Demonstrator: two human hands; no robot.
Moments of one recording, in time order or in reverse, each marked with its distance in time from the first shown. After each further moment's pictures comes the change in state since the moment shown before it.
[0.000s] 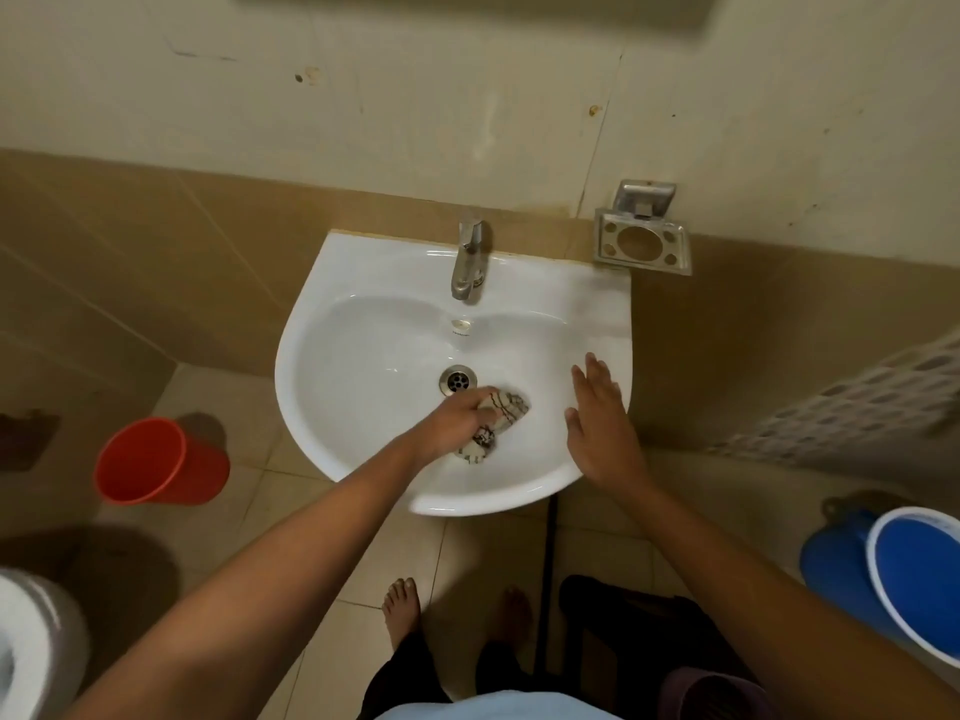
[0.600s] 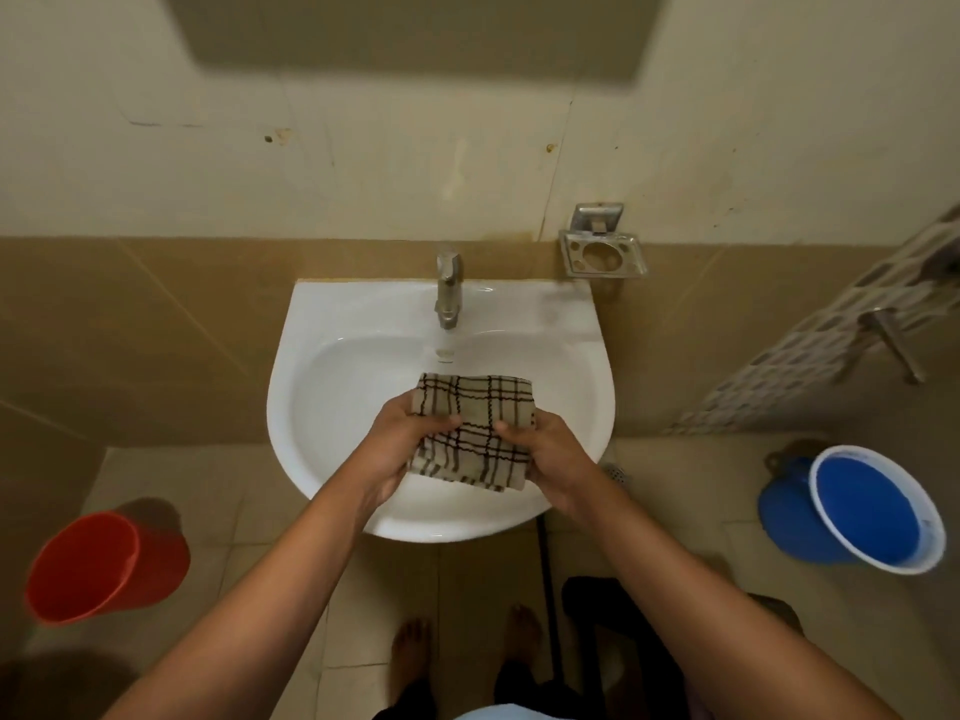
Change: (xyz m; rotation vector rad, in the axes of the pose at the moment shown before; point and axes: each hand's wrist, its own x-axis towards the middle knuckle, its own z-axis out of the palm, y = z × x) left_hand -0.062 0.014 -0.071 -0.497 -0.010 0.097; right_hand -0.024 -0.122 -0.012 1.398 -0.115 0.467
